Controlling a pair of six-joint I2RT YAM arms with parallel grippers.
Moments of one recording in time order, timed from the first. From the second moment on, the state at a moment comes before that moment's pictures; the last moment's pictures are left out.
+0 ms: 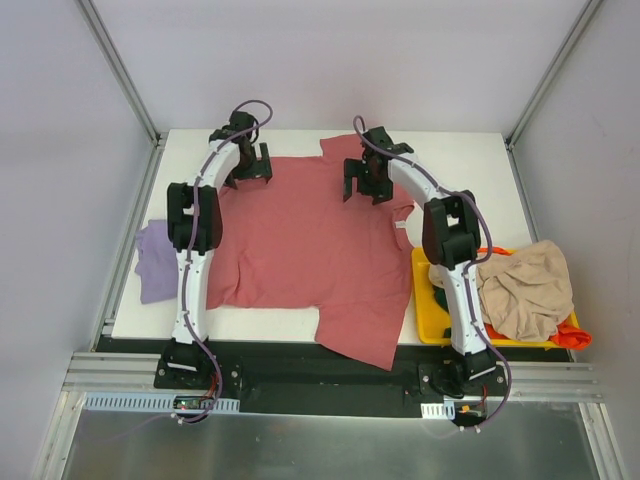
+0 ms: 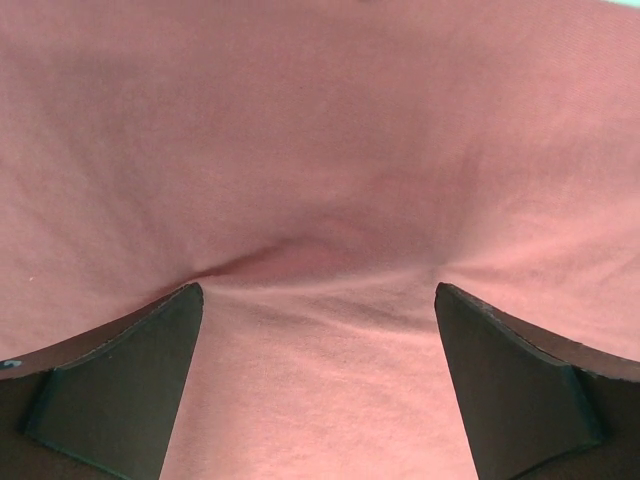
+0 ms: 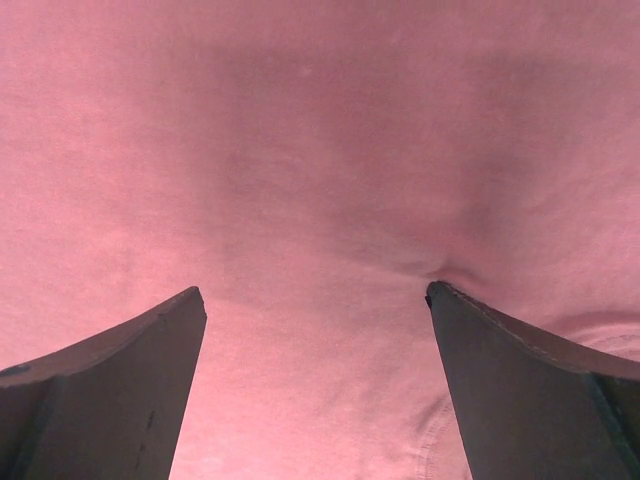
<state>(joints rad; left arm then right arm) -0.14 2.47 2.20 -0.84 -0.09 -0.36 0.40 2.39 2.08 -0.81 -0.09 0.36</state>
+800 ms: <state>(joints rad) -0.16 1.36 0.96 -0.64 -0.16 -0.61 0.65 1.83 1.31 -0.66 0.03 0.34</state>
